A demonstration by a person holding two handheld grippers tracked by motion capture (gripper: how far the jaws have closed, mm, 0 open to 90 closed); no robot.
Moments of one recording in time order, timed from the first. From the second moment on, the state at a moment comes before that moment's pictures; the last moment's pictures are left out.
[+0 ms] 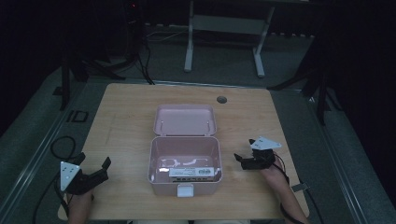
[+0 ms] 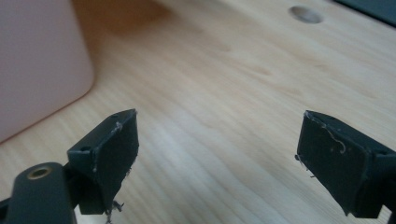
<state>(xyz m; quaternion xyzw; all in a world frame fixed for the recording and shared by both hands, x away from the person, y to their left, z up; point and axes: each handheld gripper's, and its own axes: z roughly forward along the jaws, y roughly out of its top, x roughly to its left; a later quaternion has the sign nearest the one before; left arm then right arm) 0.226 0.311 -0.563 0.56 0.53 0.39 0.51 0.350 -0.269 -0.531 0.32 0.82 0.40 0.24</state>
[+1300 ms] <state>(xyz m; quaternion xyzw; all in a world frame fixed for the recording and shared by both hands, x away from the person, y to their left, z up) 0.226 0.311 -0.563 0.56 0.53 0.39 0.51 0.336 -0.344 -0.548 0.49 0.70 0.42 0.31</state>
